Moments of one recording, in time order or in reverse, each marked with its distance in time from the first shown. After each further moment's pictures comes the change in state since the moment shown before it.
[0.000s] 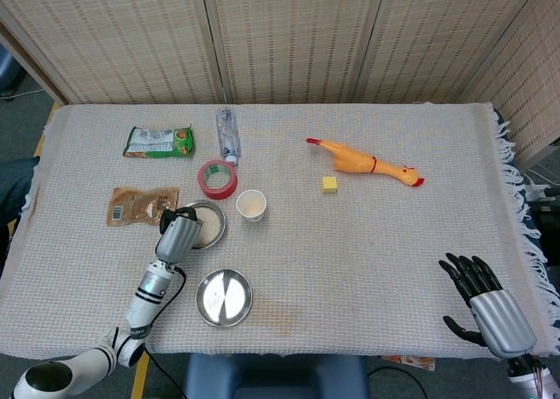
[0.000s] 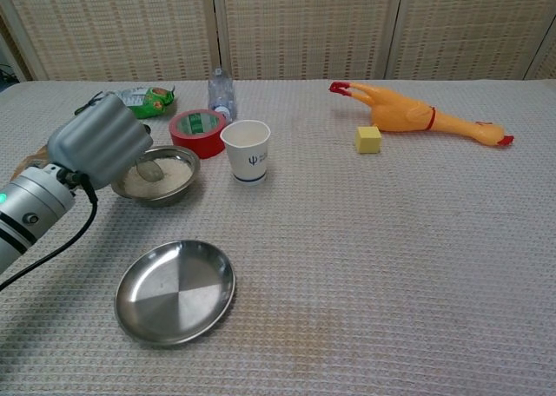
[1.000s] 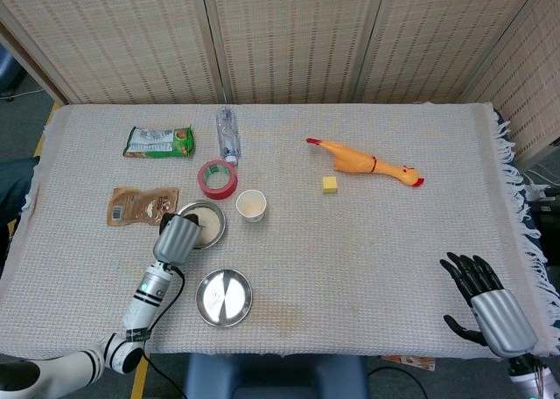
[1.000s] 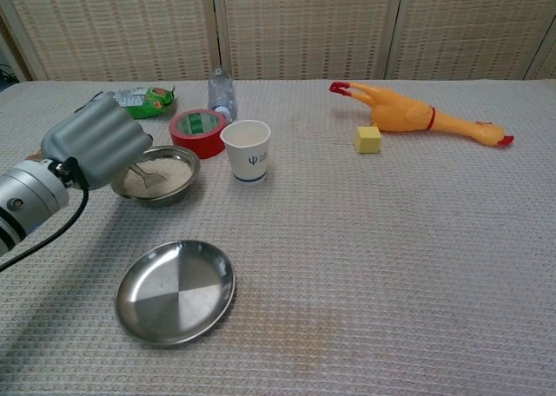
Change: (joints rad) left arm 0.019 0.171 -0.055 -0.384 -0.088 -0.124 -0.031; right arm 0.001 -0.002 0.002 0.006 0.002 0.002 0.009
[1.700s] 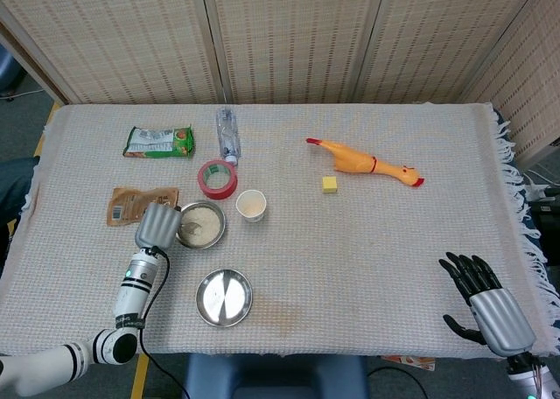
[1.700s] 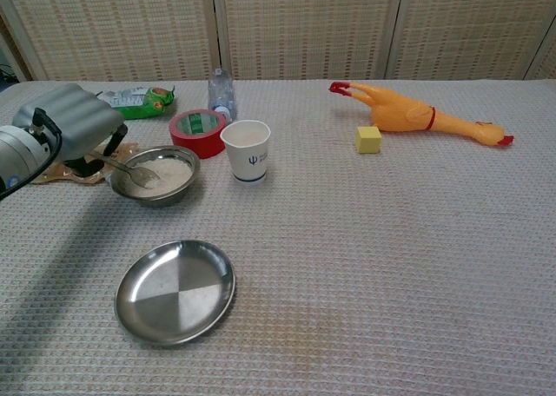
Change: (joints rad) left arm -0.011 0.165 -0.128 -0.298 -0.356 -0.148 -0.068; right arm 0.006 0.000 0.000 -0.003 0.010 -0.018 -0.003
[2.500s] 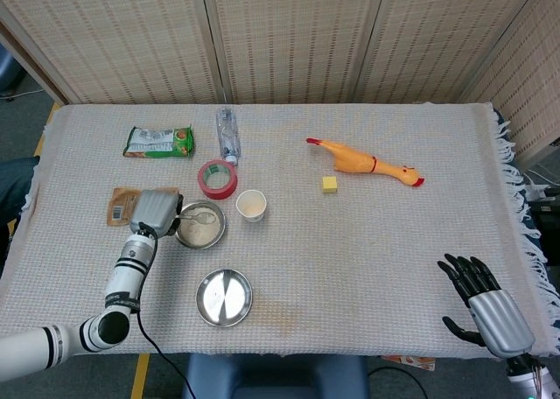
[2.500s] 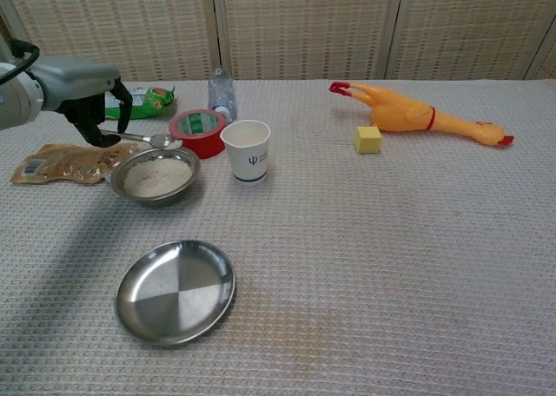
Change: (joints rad) left arm -0.127 0.209 -0.083 -0.279 -0.397 -0.083 -0.197; right arm 0.000 0.003 -0.007 -0.001 -0.010 0.000 0.003
